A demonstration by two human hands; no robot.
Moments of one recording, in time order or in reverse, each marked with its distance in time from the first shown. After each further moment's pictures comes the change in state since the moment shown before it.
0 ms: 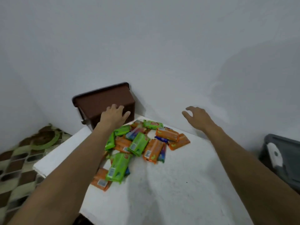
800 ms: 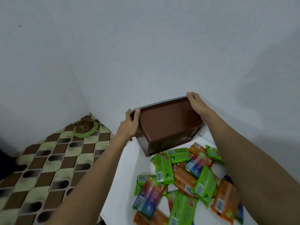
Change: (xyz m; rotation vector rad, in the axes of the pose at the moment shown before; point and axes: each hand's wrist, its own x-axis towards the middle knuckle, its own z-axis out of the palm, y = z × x) left_hand 0.067 -0.195 0.000 -0.783 -0.026 -0.522; right_hand 0.223 -0.260 0.122 0.648 -0.239 0.049
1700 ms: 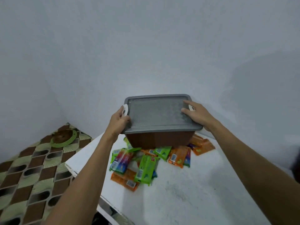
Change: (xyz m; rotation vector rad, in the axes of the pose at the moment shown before) left_hand -0.165 0.040 0.032 -0.315 -0.108 0.245; right_hand -0.225 0.074 -0.116 -0.170 0.155 -0.122
